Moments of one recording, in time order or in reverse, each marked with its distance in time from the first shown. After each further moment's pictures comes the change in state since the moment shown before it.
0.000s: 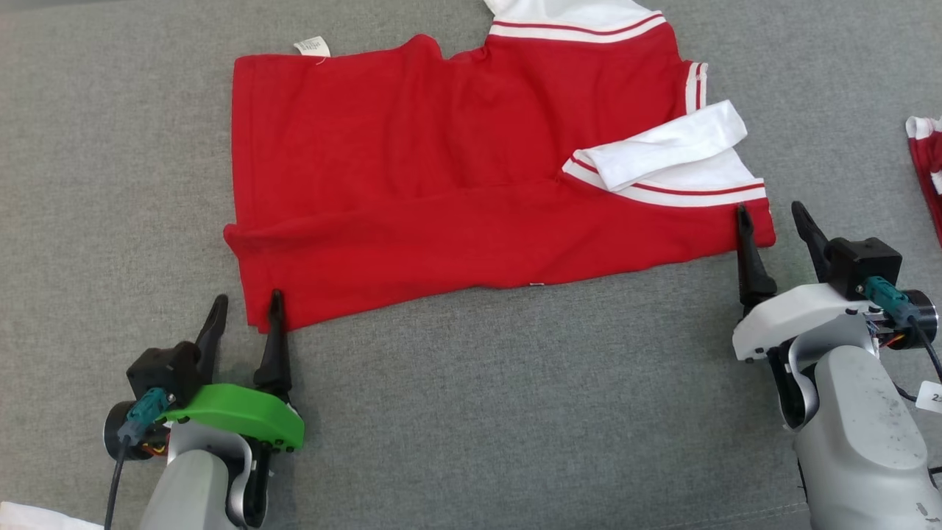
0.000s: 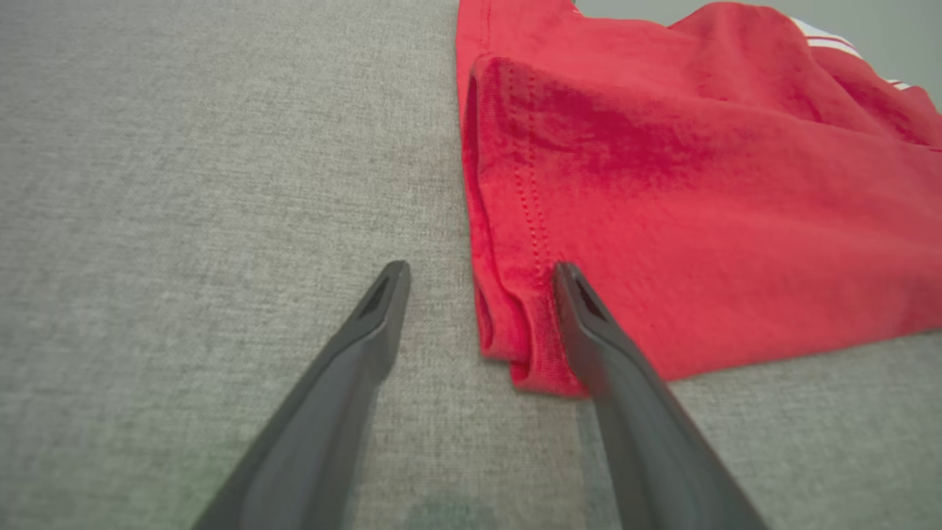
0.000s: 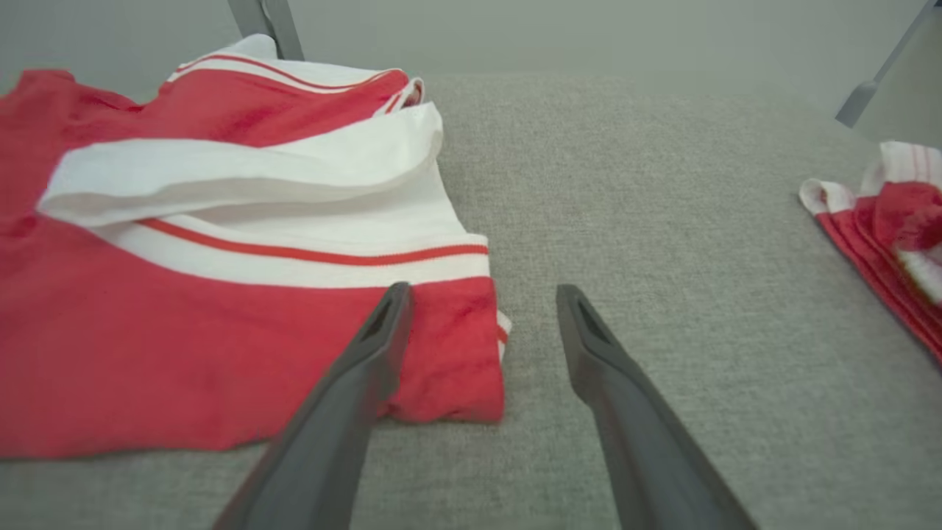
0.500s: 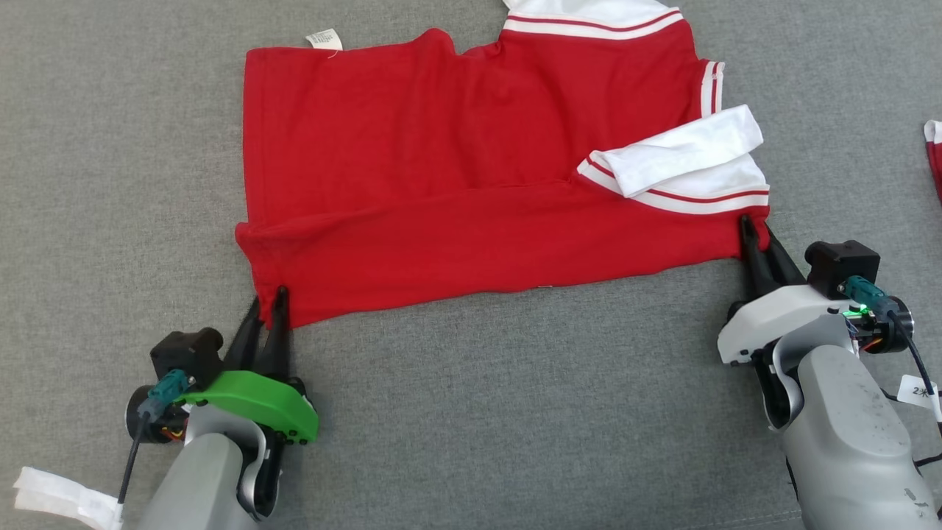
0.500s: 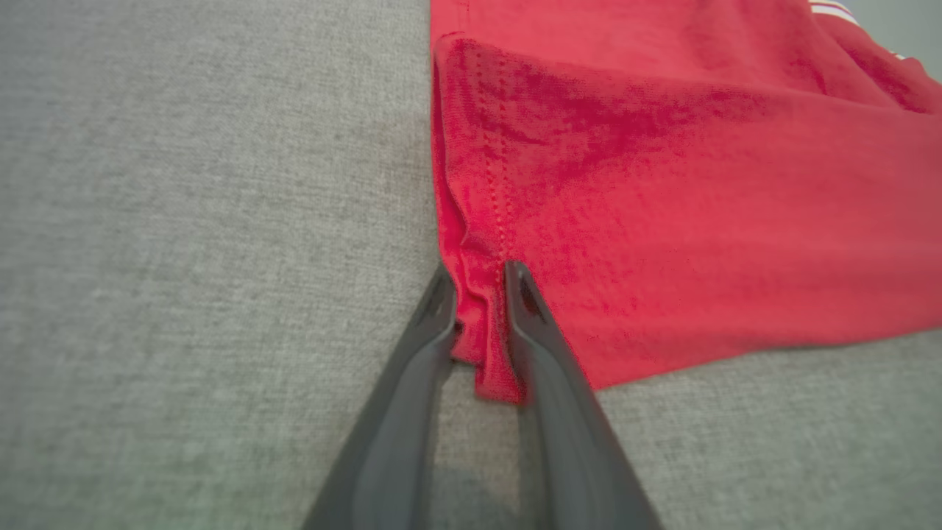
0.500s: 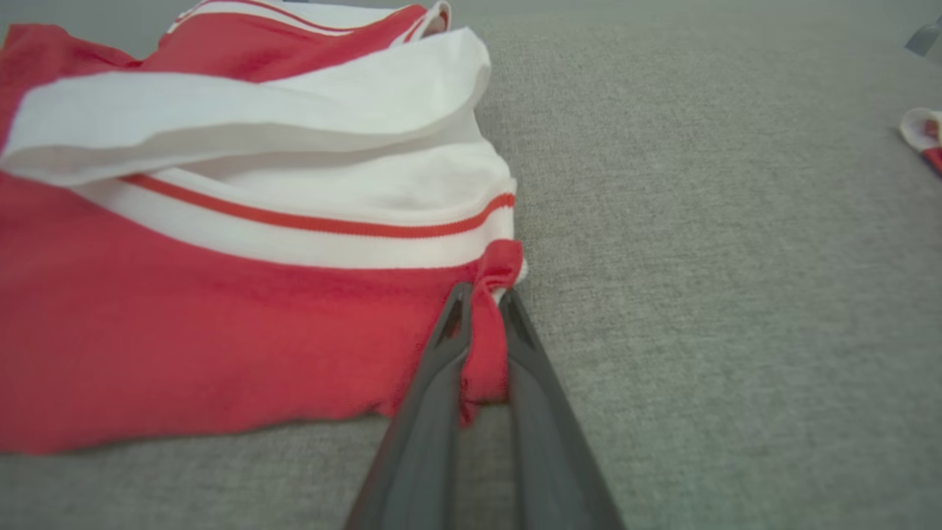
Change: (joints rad) left arm -0.083 0.049 -0.180 0.142 -0.134 0.006 -0.033; right arm -0.051 -0.006 0.068 0.168 0.063 -0.001 -0.015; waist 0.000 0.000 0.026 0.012
